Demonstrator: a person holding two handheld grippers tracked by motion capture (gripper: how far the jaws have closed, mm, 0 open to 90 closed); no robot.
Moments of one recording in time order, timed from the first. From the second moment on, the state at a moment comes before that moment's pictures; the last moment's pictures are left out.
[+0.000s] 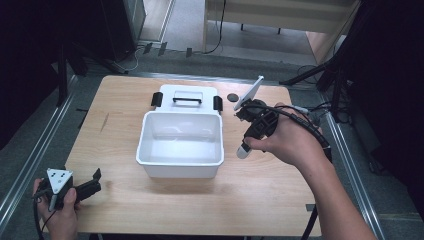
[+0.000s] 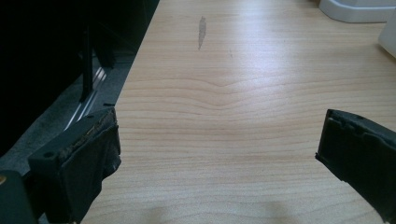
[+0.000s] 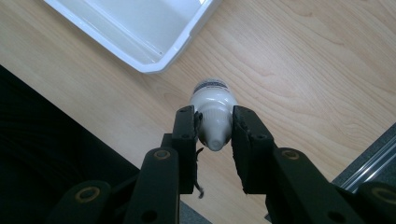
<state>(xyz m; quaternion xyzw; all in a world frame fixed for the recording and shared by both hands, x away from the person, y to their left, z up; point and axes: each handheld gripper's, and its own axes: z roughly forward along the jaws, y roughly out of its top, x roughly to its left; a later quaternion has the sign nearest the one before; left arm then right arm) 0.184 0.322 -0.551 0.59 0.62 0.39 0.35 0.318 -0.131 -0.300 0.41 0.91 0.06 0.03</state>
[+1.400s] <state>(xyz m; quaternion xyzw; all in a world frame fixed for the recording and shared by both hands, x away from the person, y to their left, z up) 0.184 0.322 -0.551 0.59 0.62 0.39 0.35 0.322 -0.067 -0.293 0.37 0.93 0.07 0.03</state>
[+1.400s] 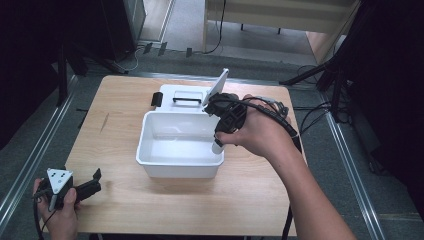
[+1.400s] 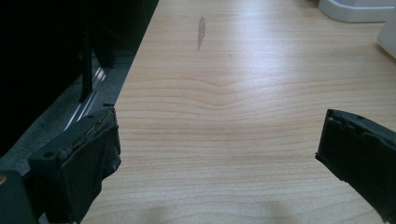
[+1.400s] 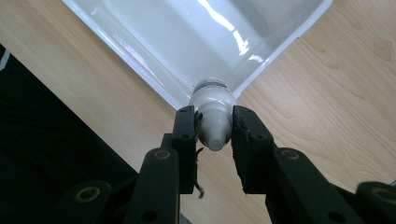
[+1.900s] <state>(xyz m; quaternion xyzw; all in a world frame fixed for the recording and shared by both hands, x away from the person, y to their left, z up) 0.184 0.322 -0.551 0.59 0.62 0.39 0.35 0.326 -0.053 -0.308 0.35 0.93 0.06 0.02</state>
